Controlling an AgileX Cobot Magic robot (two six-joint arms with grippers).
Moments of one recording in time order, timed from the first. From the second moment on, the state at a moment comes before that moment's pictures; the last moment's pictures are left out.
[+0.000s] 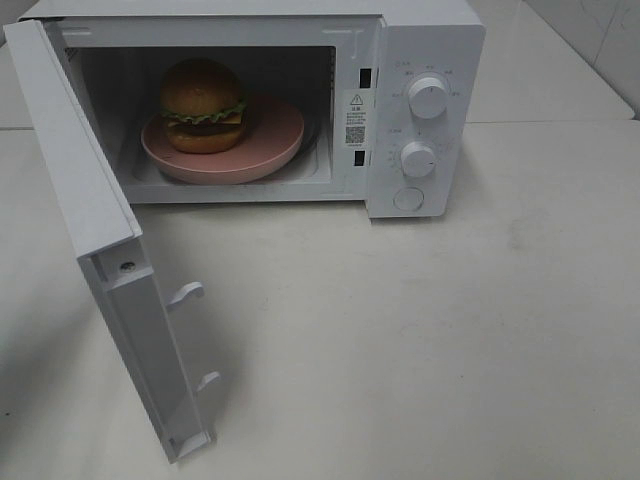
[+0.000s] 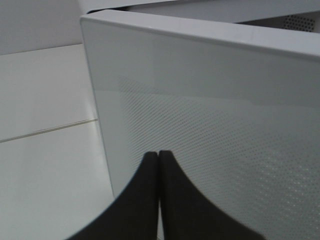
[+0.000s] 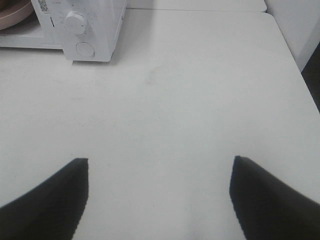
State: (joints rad) left arm 0.05 1.35 -0.20 0.48 -0.97 -0.21; right arm 0.06 0.00 -0.51 -0.04 1.04 0.04
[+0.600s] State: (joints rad) left arm -0.24 1.49 -0.31 0.26 -1.01 -0.15; right arm 0.06 0.00 -0.51 -0.04 1.04 0.04
